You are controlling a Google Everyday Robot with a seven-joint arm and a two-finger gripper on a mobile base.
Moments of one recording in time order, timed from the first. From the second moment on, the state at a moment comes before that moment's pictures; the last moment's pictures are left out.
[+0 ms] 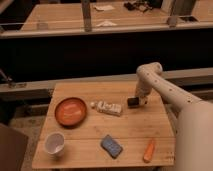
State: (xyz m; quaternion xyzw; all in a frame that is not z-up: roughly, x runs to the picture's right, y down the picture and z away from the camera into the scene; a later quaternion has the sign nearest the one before) arm 0.226 0.069 0.909 -0.31 -0.06 -0.13 0.94
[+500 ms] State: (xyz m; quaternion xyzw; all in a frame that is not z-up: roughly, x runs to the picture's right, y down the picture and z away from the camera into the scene) arm 0.198 0.061 0.882 -0.29 -0.07 -0.16 0.94
